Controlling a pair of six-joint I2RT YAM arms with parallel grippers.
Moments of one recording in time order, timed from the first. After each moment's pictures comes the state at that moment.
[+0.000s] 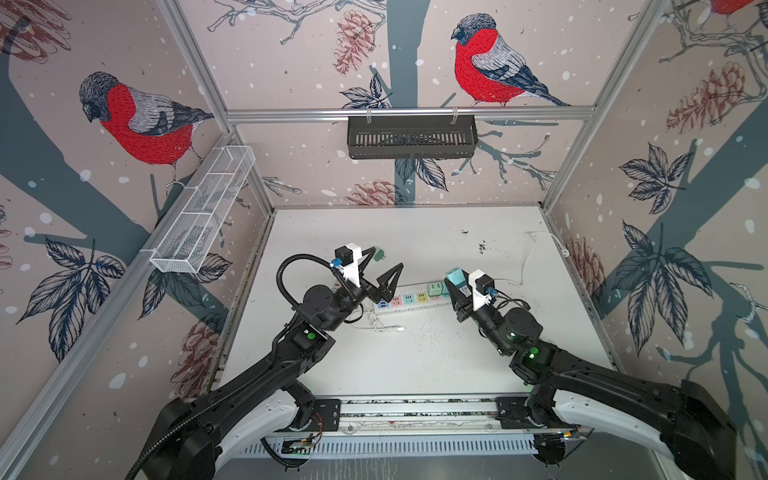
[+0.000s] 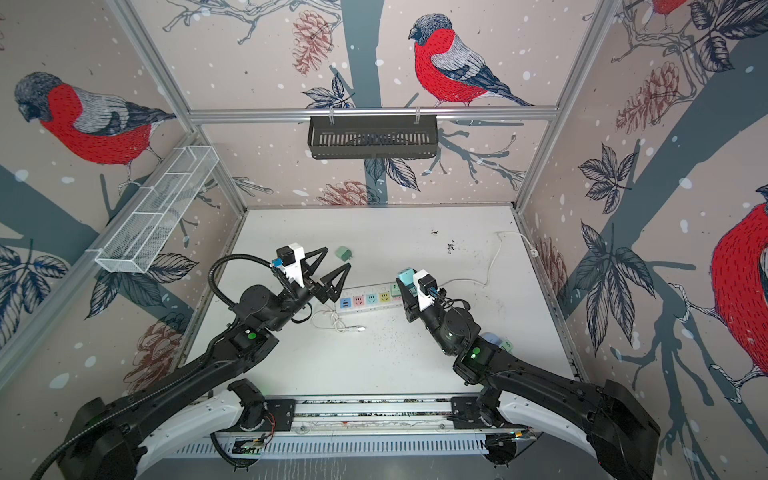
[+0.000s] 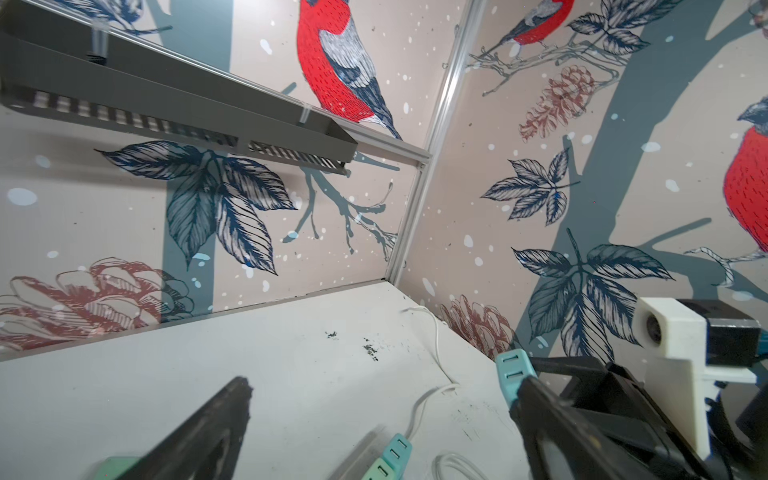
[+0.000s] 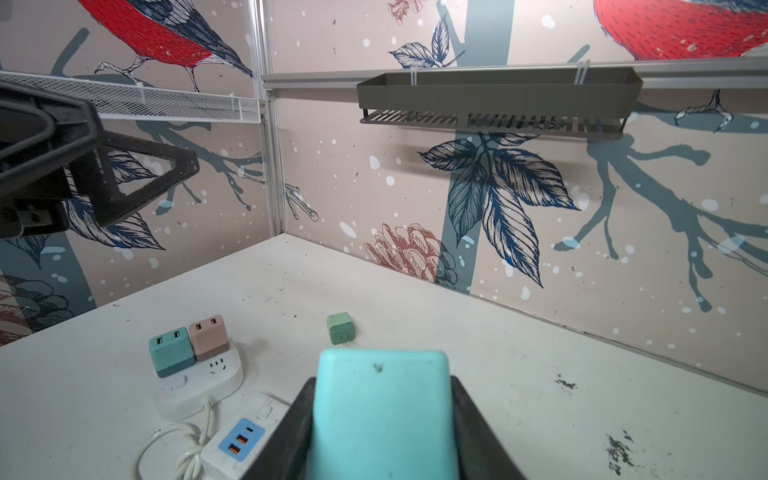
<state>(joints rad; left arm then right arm) -0.68 0.94 0.52 0.61 0.13 -0.28 0.93 0.88 0.33 0.66 0.31 -0.10</state>
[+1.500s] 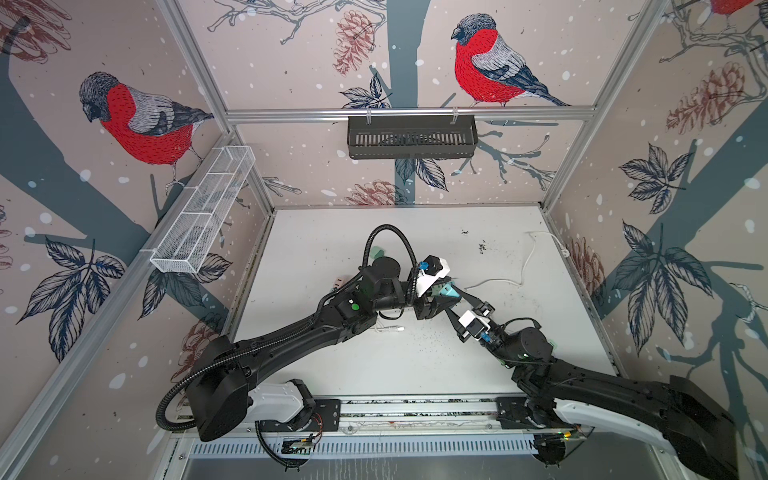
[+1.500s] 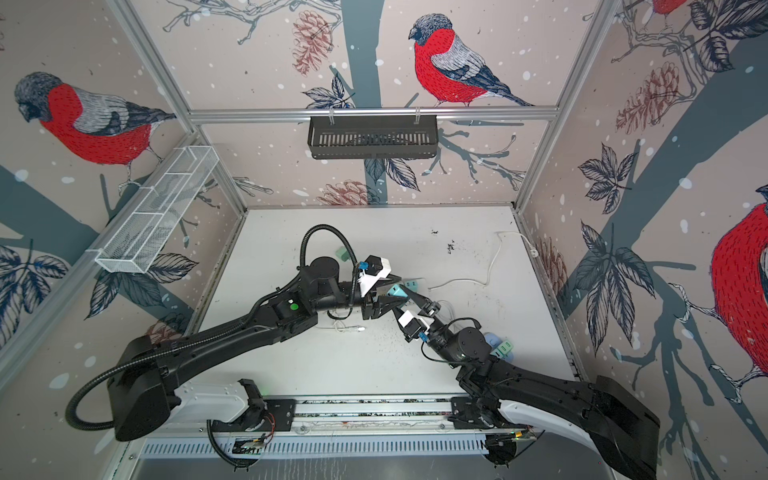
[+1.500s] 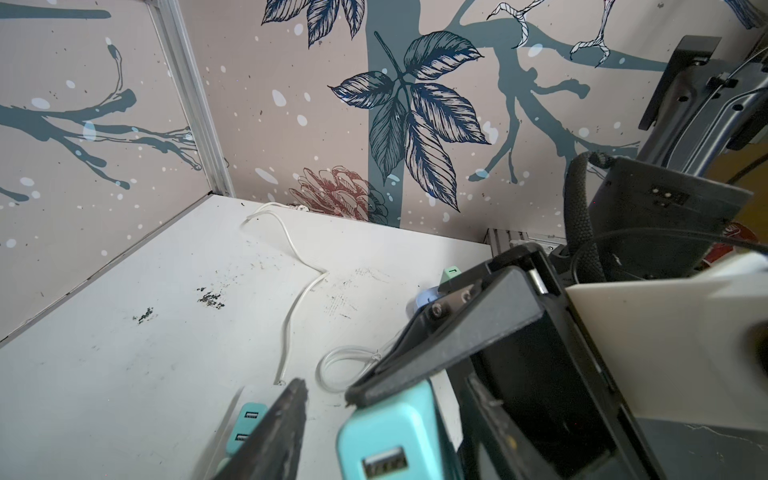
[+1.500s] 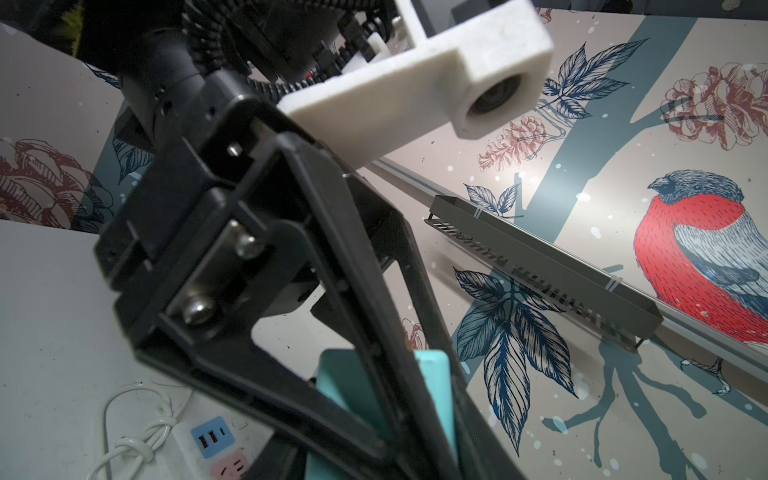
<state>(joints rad) -0.90 1.30 0.92 0.20 0.49 0.05 1.00 0.87 0.17 0.99 0.11 -0.60</state>
